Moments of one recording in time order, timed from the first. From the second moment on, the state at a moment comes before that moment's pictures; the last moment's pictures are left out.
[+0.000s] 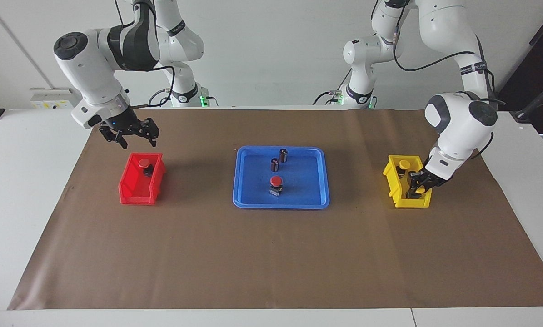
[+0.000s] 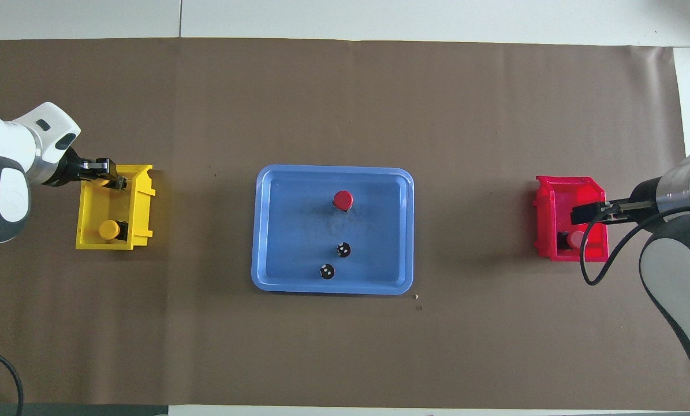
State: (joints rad) left arm 0.11 0.17 -0.11 -1.92 -0.03 2.09 0.06; right arm 0.00 -0.16 -0.08 -2.15 0.04 1.97 -0.14
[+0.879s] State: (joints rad) left arm -0.51 0.24 -0.14 -1.86 -0.03 2.16 -0.79; right arm -0.07 -0.10 -0.08 -2.34 0.04 2.25 -0.26
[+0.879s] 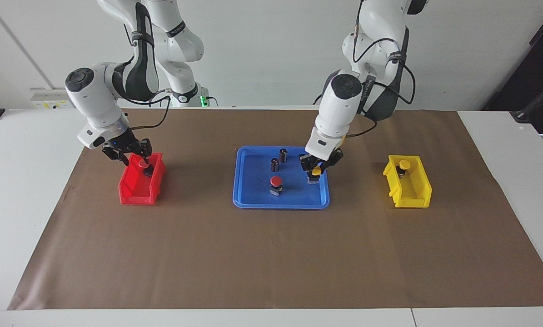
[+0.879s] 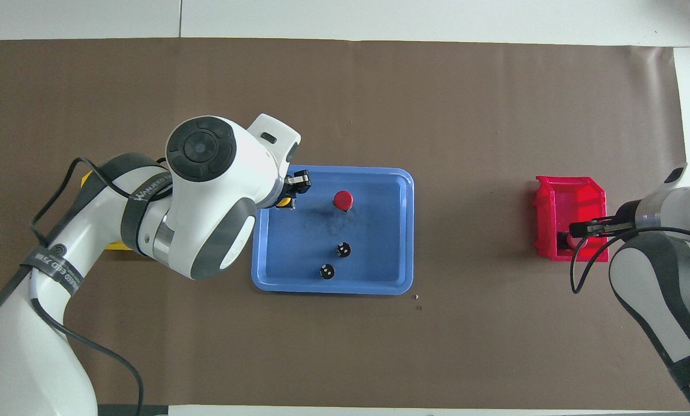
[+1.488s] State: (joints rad) left arm -0.53 0.33 -0.13 -1.86 0.03 2.25 -0.84; right arm -0.07 -0.09 -0.07 -2.39 0.04 2.30 -0.26
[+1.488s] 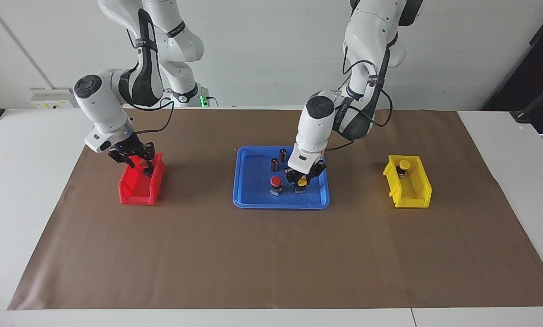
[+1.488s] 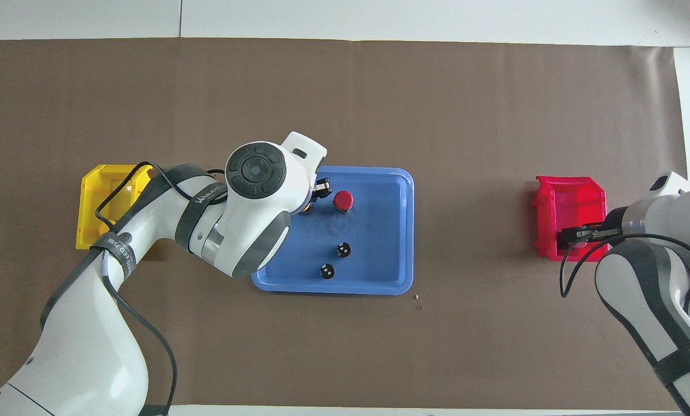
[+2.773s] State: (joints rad) left arm 0.04 0.03 -0.10 -1.98 0.05 1.99 -0.03; right arm 0.00 -0.01 -0.06 -1.91 0.04 1.79 -0.21
